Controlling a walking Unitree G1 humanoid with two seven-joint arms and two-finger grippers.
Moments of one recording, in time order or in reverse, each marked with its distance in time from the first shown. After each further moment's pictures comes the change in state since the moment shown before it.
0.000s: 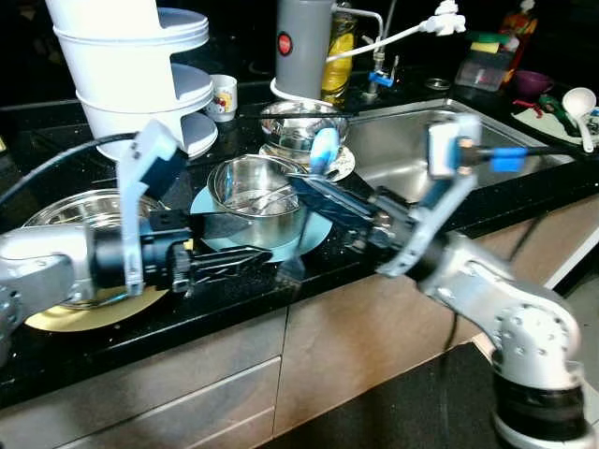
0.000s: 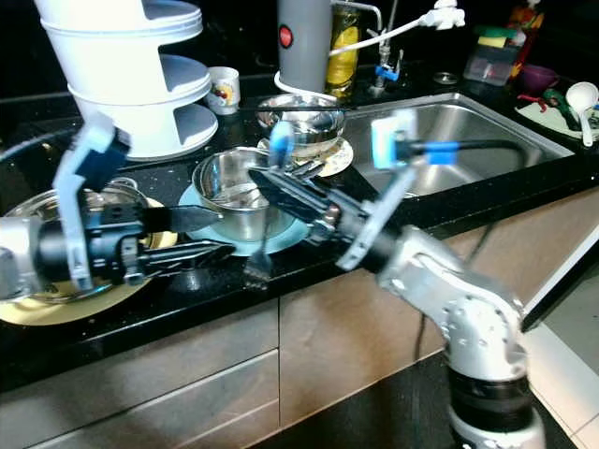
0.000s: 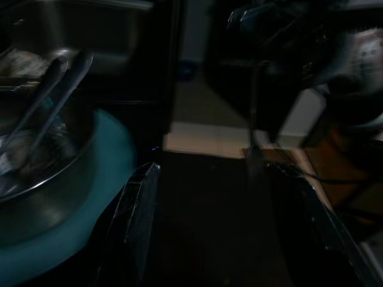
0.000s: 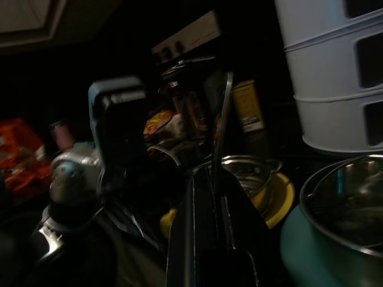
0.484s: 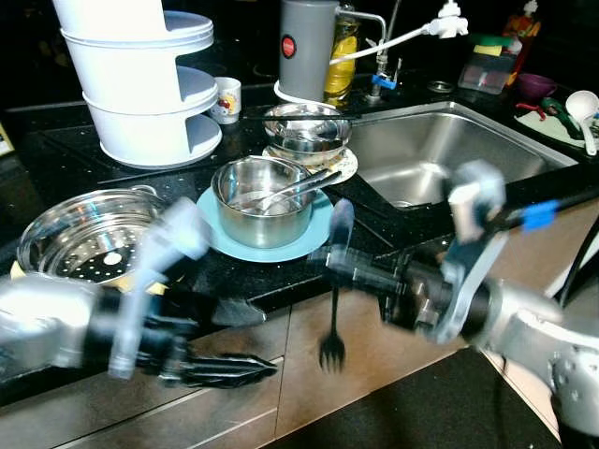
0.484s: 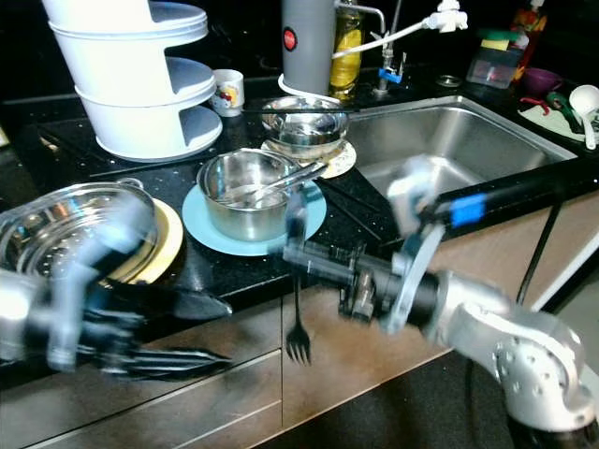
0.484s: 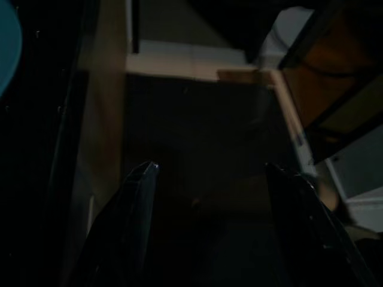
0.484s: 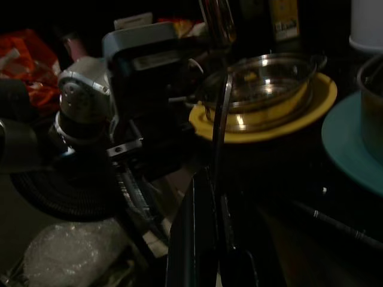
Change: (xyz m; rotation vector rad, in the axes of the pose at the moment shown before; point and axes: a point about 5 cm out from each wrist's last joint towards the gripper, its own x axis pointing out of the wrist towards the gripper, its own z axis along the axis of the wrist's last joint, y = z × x) left arm 0.020 -0.032 -0.055 -0.050 0.297 -0.071; right arm -0.035 0.013 -0.038 0.019 0.301 0.040
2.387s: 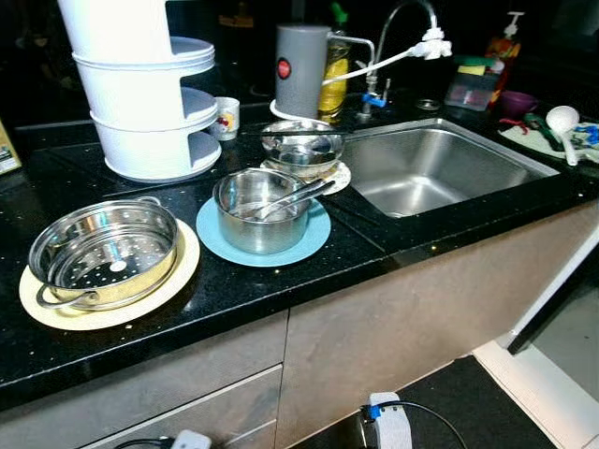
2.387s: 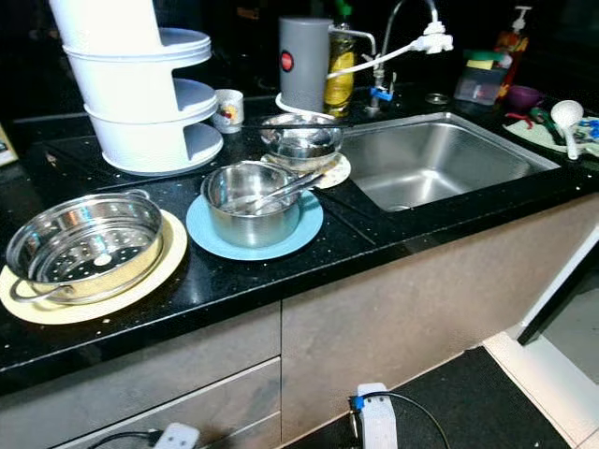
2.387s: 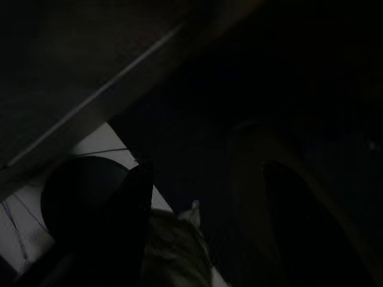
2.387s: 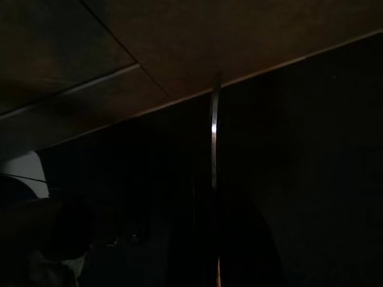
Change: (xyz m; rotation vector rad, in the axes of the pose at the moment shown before) left arm 0.073 -0.027 -0.322 -0.656 0.628 0.950; right arm -0.063 -0.044 -0.313 0.430 0.621 -1.170
